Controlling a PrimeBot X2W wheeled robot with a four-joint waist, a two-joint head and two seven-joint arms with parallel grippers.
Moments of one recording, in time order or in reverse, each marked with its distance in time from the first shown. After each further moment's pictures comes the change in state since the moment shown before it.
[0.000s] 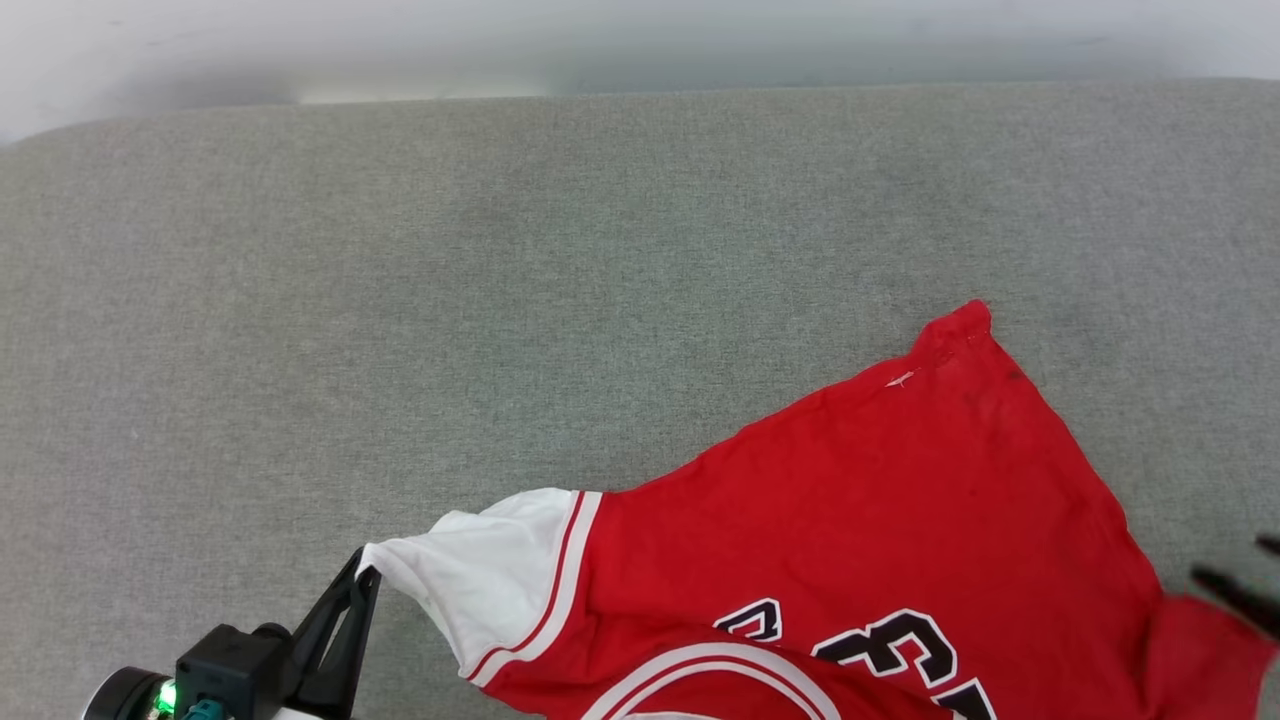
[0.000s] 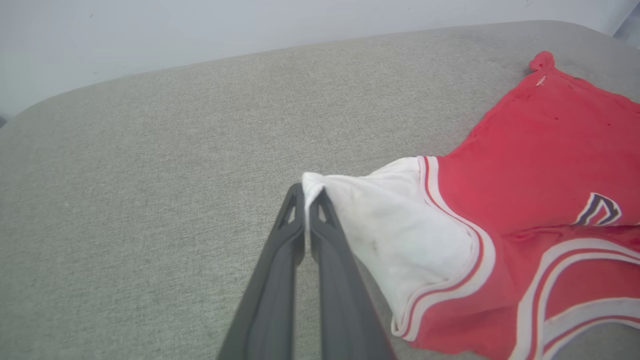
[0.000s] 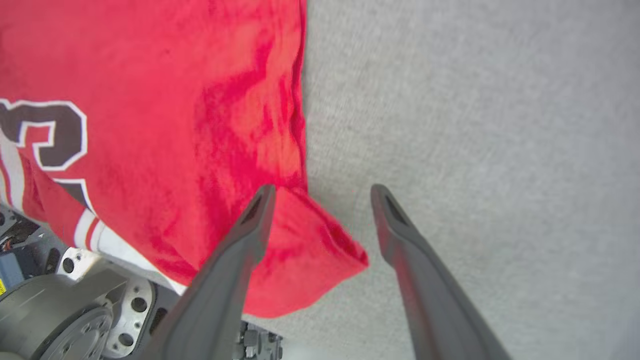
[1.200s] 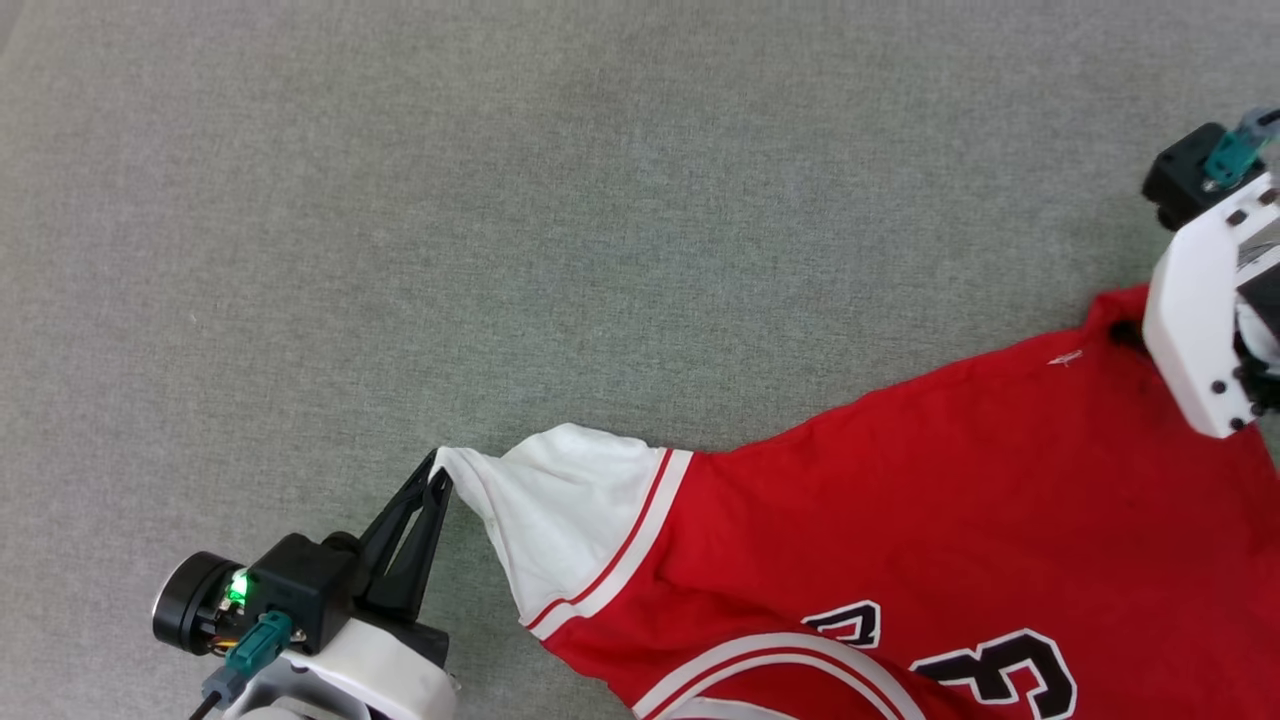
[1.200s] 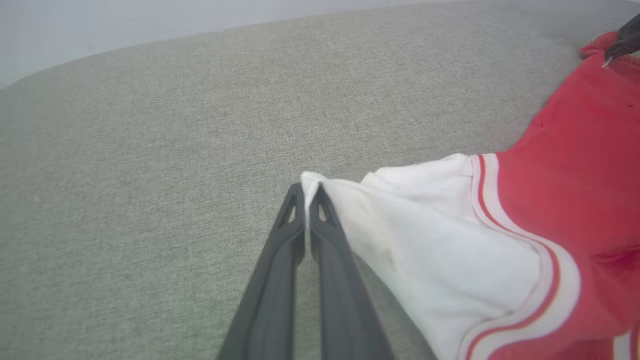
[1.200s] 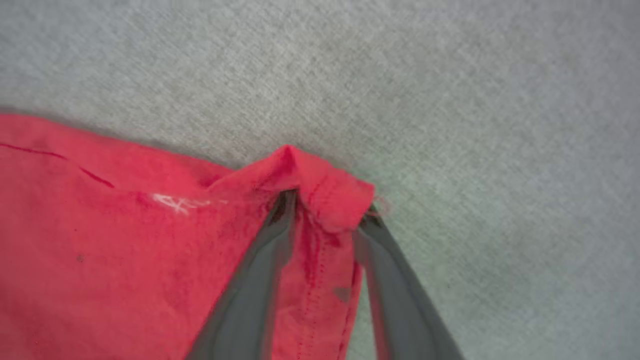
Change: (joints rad) left arm -0.207 -0.109 -0.055 0.081 0.073 -0.081 0.011; right arm -0.836 0.192 0.469 0.320 -0.110 0.000 0.270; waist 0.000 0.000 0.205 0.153
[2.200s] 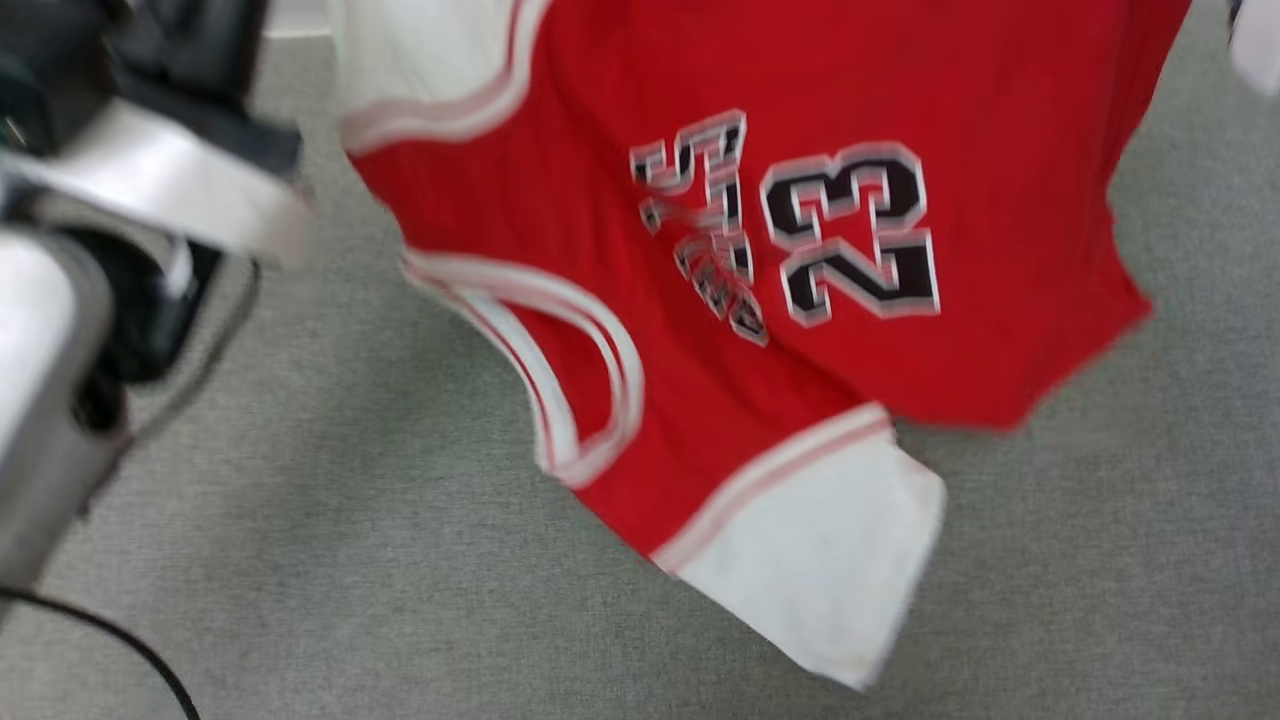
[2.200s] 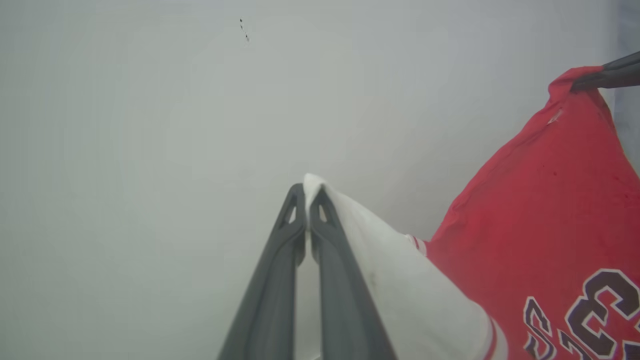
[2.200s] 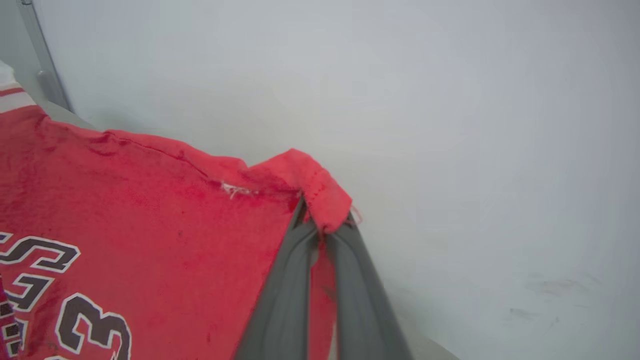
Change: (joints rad) left arm -0.673 0.024 0.149 0.093 0.033 -0.176 0.152; right arm -0.328 0.145 -0.136 0.077 -0.144 0.000 -0.591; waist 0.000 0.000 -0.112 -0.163
